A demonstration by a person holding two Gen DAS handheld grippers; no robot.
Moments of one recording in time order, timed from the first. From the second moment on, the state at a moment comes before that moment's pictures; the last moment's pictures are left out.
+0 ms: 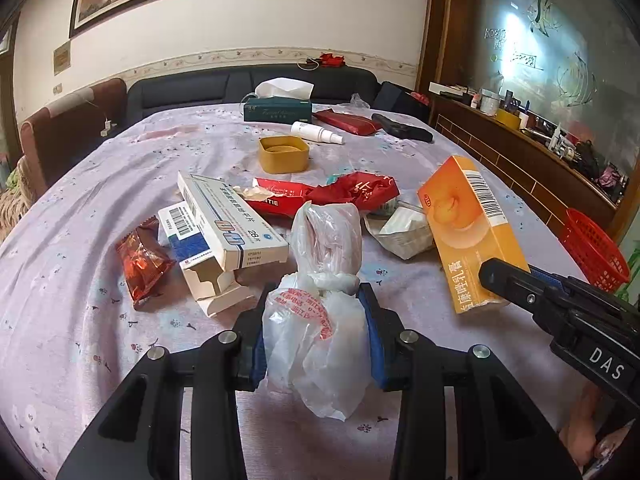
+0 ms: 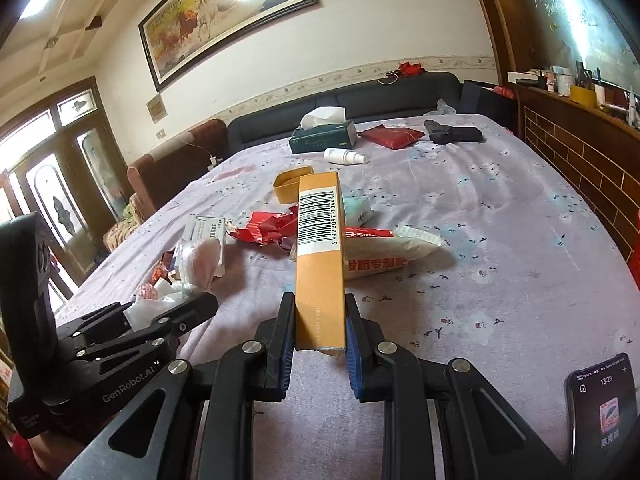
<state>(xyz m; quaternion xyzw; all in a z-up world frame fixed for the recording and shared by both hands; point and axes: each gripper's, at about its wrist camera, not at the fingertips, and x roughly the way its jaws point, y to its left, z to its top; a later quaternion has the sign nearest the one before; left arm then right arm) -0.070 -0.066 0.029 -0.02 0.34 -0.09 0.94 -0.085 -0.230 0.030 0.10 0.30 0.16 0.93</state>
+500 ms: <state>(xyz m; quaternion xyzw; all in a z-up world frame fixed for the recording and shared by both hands) -0.072 -0.070 0.035 -0.02 0.33 -0.08 0.94 -0.099 -0.238 0.040 0.10 0.29 0.15 0.94</state>
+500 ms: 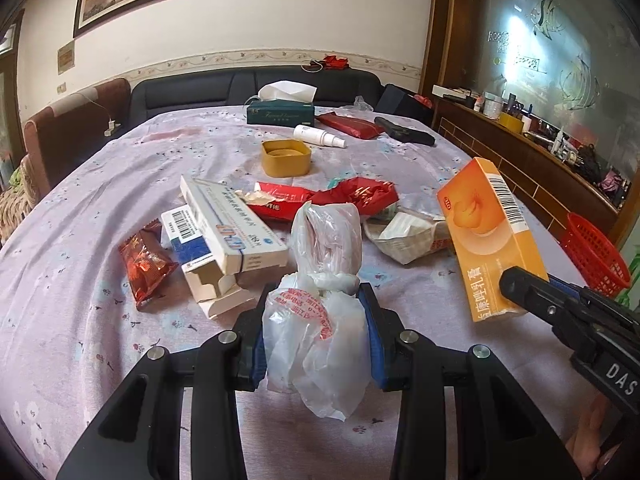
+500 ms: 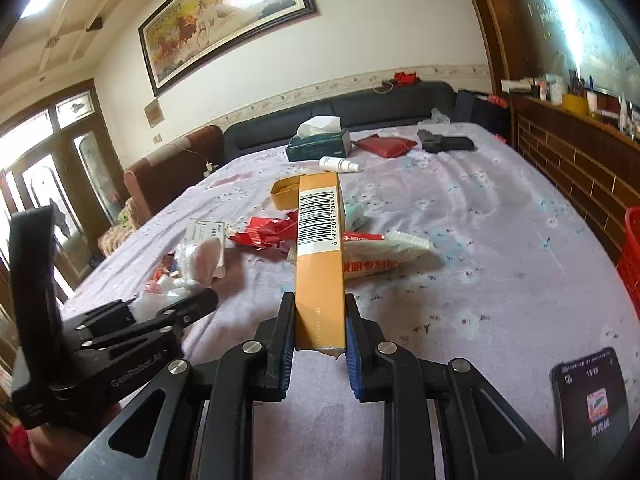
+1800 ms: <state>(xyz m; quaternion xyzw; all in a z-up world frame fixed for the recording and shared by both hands) -0.087 -0.126 0.056 0.06 0.30 -0.11 0.95 -0.128 -0.278 0.067 0.13 0.28 0.14 0.94</state>
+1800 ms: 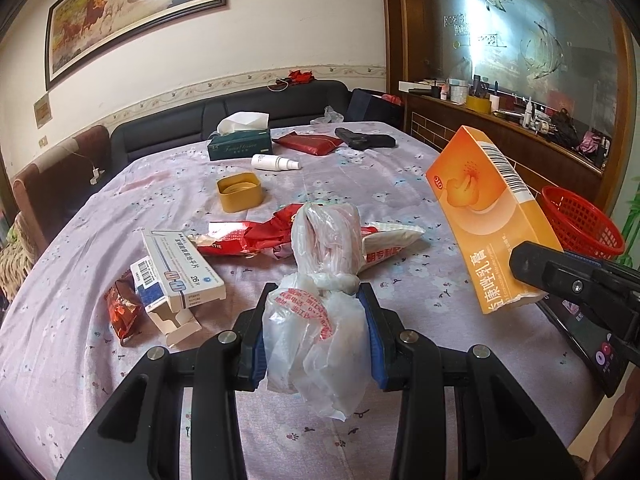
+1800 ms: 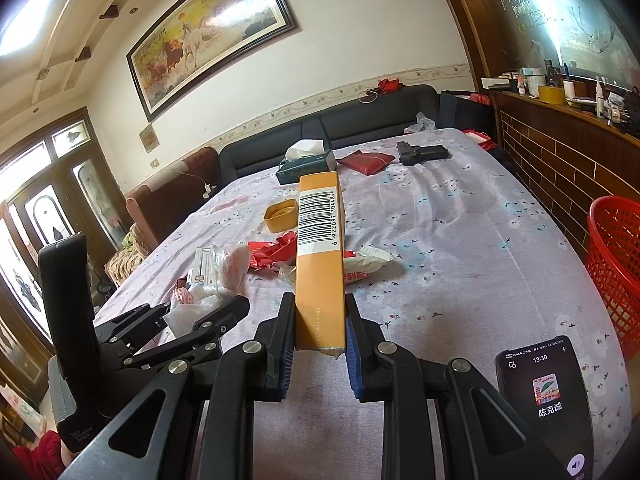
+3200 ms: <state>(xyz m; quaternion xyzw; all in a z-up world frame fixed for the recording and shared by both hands) -0.088 -0.129 0.056 0.06 0.30 -0.11 0.94 -0.130 -0.287 0.067 0.14 0.28 0.14 0.94</state>
